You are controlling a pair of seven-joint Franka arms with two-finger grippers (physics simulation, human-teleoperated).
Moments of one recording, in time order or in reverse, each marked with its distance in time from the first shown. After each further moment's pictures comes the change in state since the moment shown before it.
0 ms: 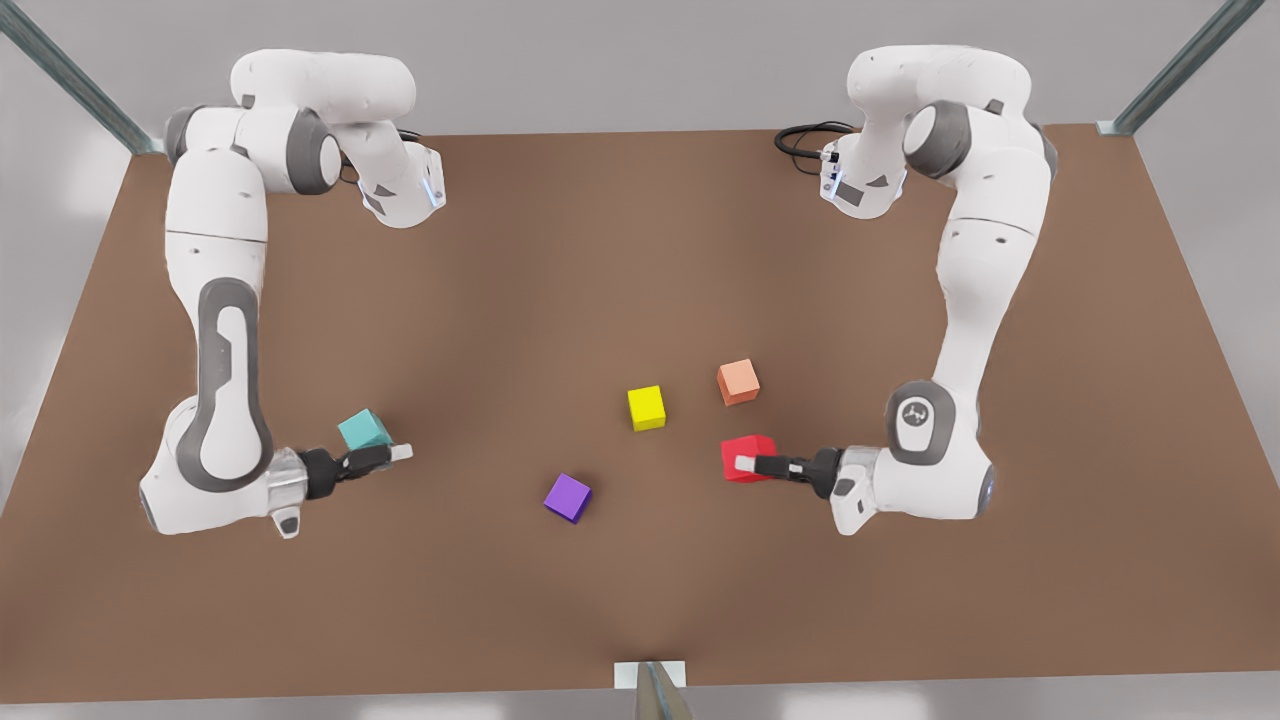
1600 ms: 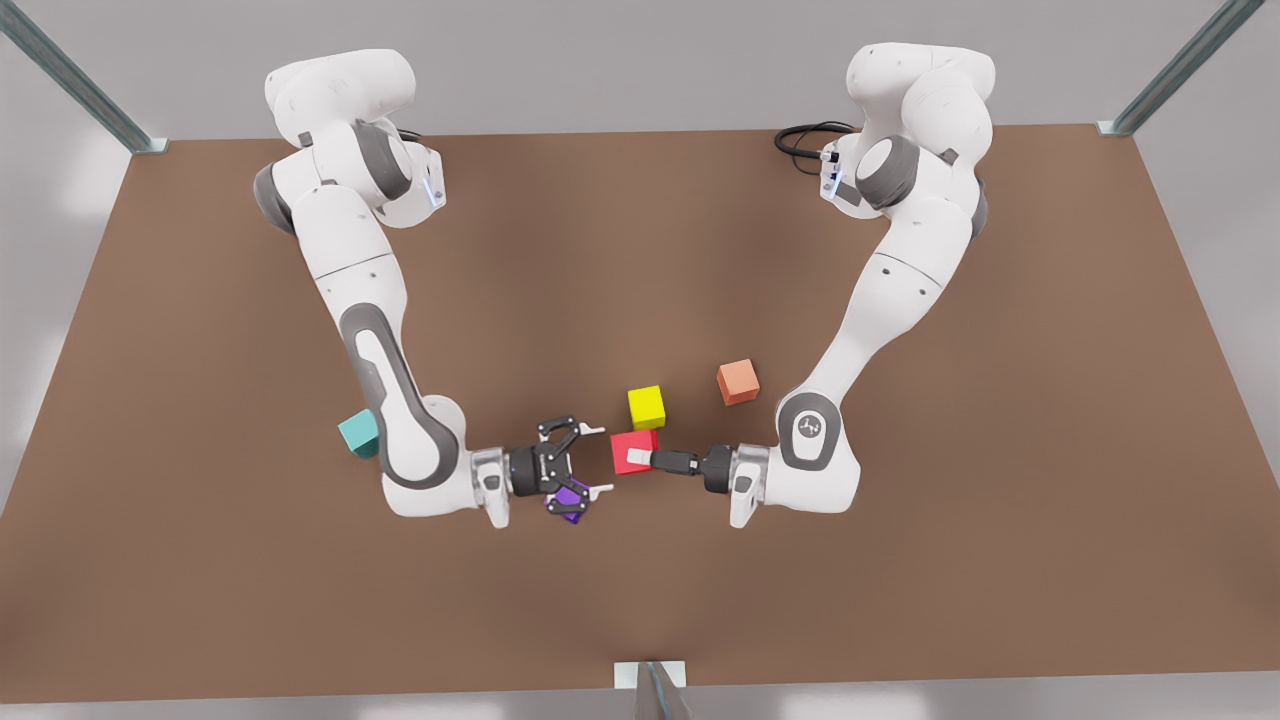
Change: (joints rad) left arm -0.146 0.228 -0.153 0.141 -0.274 0.185 0.183; right arm 0.211 0.131 0.280 0.017 0.579 0.343 -1.578
